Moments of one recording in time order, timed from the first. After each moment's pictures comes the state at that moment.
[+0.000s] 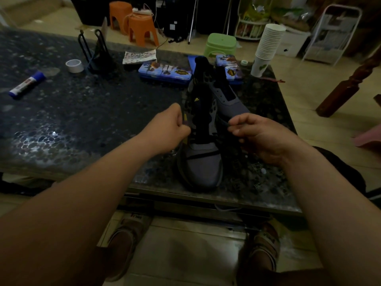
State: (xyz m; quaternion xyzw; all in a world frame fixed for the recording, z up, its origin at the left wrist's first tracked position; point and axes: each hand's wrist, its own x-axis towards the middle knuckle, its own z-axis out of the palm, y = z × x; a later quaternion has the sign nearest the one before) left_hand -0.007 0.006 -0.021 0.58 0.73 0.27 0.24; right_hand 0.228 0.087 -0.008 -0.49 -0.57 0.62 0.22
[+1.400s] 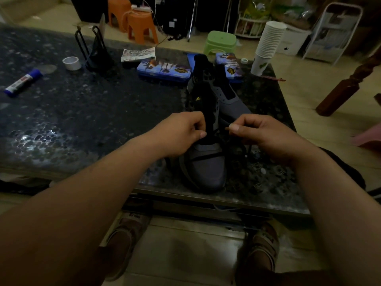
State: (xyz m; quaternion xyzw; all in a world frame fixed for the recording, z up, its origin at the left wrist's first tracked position) left_hand 0.007 0.014 -0.022 0.68 0.66 0.22 0.23; right_hand 0.245 0.090 -0.004 -0.39 -0.75 0.50 0.18
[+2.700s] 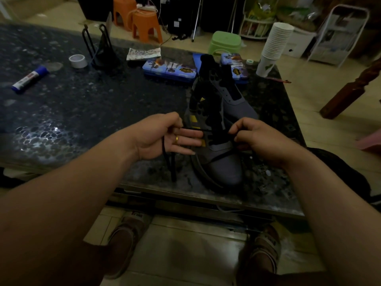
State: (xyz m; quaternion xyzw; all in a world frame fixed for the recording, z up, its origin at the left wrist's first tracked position) left_hand -0.022 -0.007 -0.022 0.30 0.51 0.44 0.67; right_hand 0.221 0.092 -0.019 -0.49 -0.71 0.49 0.13
